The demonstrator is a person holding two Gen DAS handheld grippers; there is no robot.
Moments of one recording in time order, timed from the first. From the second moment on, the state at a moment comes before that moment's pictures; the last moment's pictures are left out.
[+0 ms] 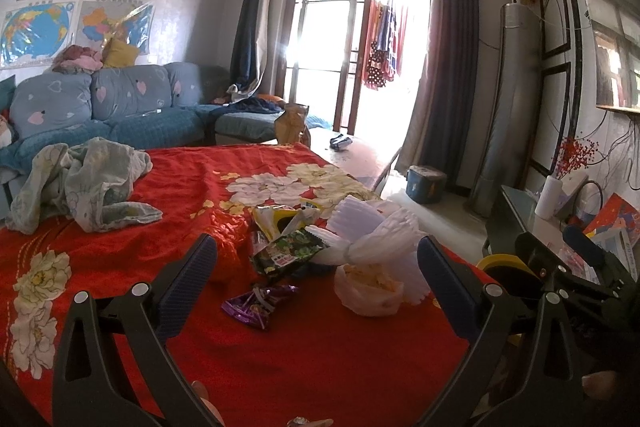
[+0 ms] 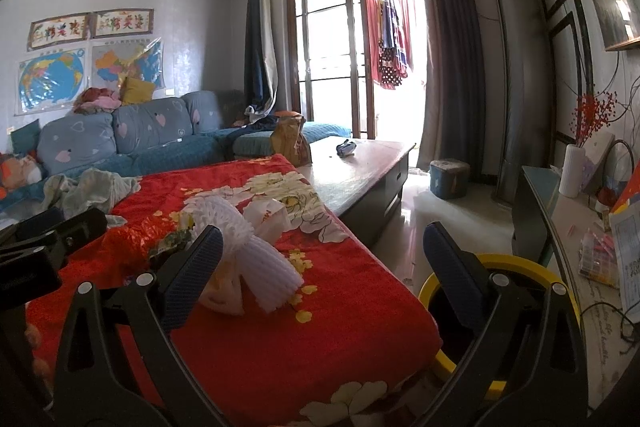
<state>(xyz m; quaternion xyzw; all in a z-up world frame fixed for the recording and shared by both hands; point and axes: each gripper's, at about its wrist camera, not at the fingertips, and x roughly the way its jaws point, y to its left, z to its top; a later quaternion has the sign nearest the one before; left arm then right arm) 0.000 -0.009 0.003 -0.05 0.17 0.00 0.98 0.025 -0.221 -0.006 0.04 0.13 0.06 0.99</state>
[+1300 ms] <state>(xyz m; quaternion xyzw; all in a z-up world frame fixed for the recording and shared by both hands) 0.066 0.136 -0.017 -0.14 0.22 0.03 0.97 0.127 -0.147 -0.032 0.04 0.29 0.20 0.94</state>
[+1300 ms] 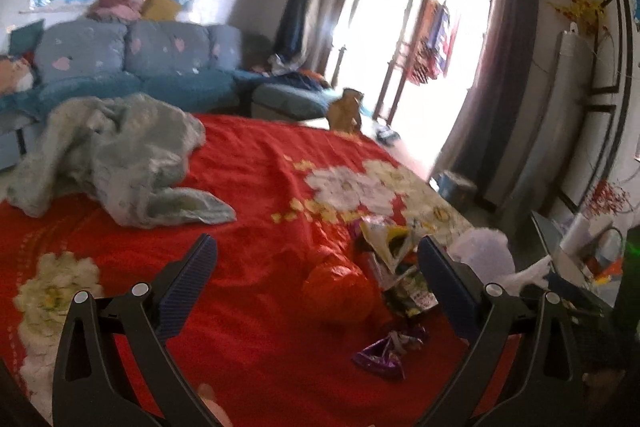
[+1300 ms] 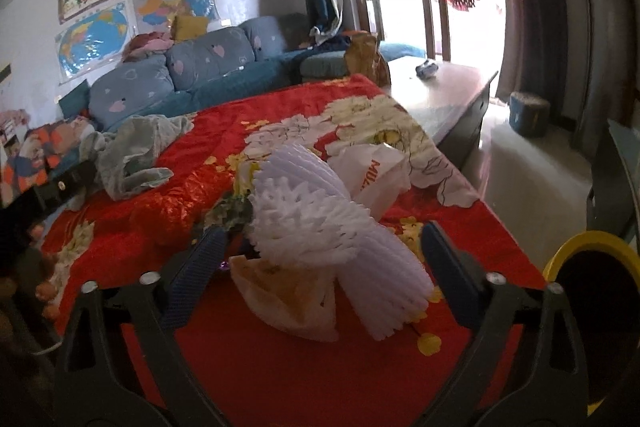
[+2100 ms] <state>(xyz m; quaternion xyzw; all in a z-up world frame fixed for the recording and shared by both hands) 0.104 0.128 -0.040 -0.18 0.30 -0.03 0.94 0.111 -0.156 0.022 0.04 0.23 0.30 0.92</state>
